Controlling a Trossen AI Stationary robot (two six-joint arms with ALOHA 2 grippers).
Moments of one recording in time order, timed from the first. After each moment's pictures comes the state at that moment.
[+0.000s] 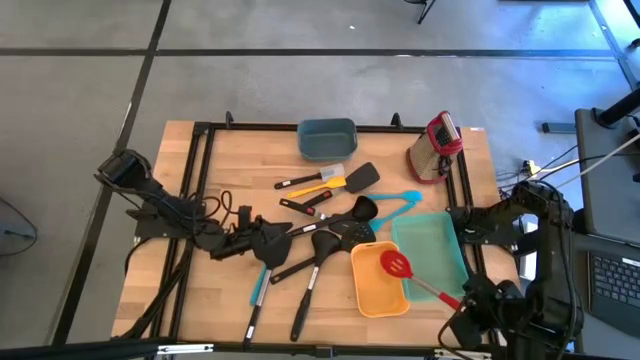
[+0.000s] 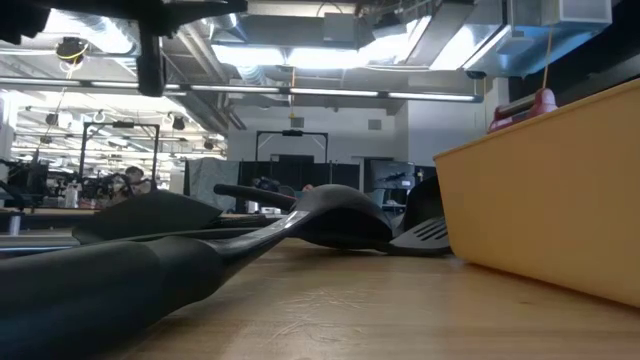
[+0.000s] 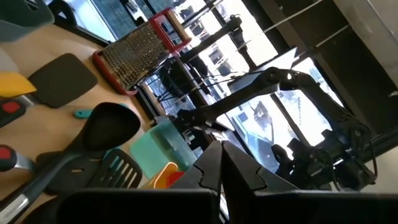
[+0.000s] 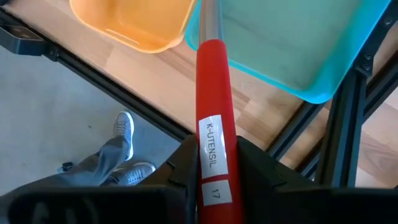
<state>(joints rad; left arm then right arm) -0.58 1.41 0.44 1.13 -0.95 -0.88 1.28 1.66 1.71 -1.57 0.21 2.30</state>
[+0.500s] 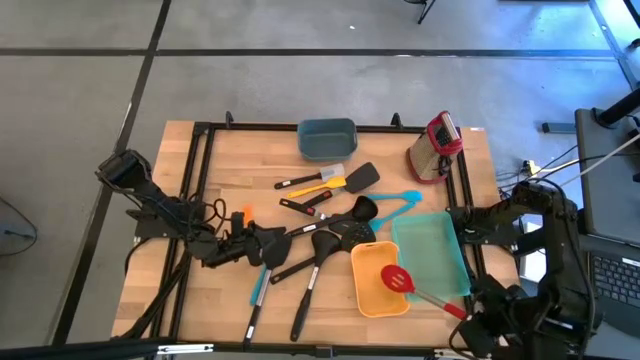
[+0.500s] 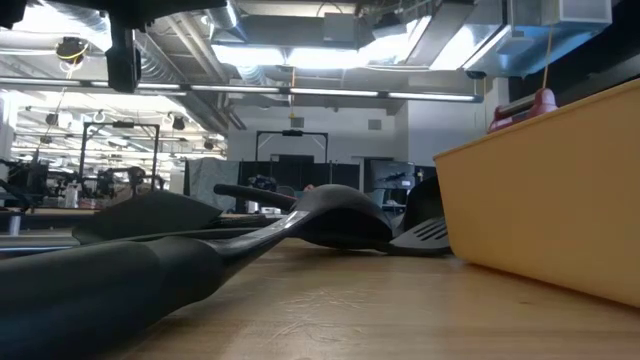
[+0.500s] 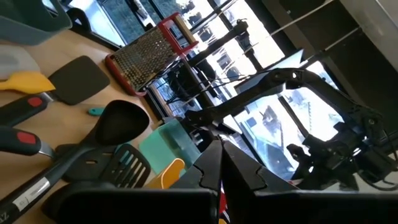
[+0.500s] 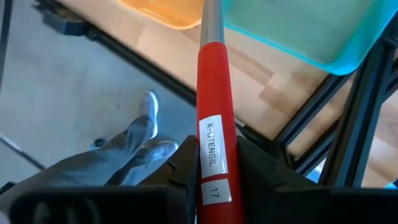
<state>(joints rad) -0.67 1.41 0.44 1.13 -1.08 -0.86 1.30 1.66 1.86 -1.57 0.22 2.31</state>
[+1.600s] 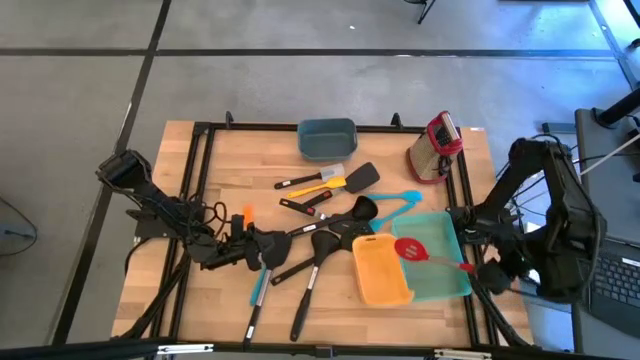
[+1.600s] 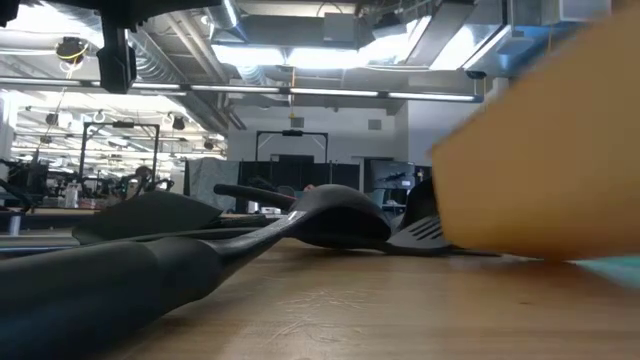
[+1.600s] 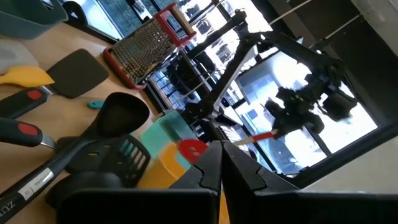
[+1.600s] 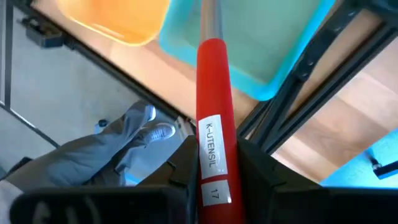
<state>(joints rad) -0.69 1.41 0.44 1.10 -1.08 -0.87 1.35 1.16 1.44 -1.57 0.16 2.35</state>
